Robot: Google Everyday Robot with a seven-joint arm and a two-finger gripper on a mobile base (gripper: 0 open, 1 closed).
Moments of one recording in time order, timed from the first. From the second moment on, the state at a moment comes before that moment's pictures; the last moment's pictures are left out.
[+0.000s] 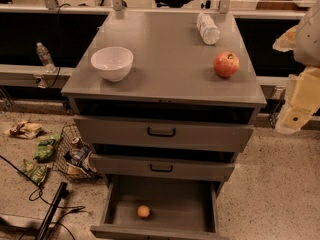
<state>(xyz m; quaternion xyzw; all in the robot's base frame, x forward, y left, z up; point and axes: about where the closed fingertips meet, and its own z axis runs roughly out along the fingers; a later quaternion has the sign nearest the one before) 0.438 -0.216 0.979 -0.60 0.78 -0.04 0.16</state>
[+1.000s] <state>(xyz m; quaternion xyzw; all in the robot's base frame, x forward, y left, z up) 0.445 -0.175 0.909 -0.58 0.78 0.06 0.22</state>
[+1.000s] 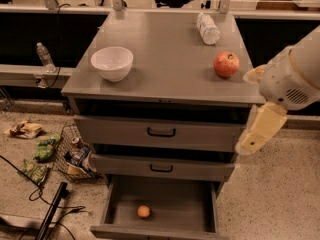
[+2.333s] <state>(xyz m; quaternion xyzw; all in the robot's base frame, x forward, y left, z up) 0.438 -0.068 0.733 -0.61 0.72 0.17 0.30</state>
